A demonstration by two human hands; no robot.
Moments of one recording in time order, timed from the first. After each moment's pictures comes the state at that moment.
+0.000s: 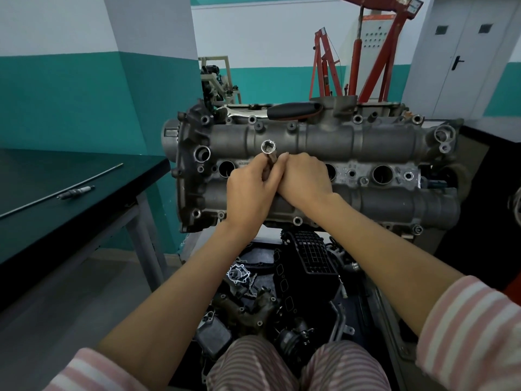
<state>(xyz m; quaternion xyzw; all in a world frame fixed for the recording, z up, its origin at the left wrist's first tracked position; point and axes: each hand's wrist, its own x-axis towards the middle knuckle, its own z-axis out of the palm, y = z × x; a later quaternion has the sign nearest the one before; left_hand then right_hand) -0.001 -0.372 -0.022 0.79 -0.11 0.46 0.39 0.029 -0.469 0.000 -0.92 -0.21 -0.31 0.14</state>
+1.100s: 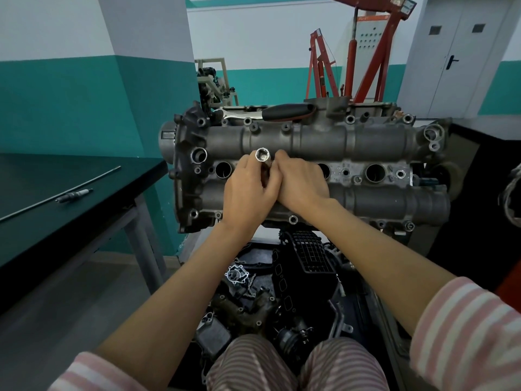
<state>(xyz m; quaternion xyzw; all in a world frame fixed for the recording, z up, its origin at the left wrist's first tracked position) -0.006 -0.372 -0.023 0.83 -0.10 0.43 0.35 0.027 -0.473 -0.006 -0.92 -0.21 -0.29 0.14</state>
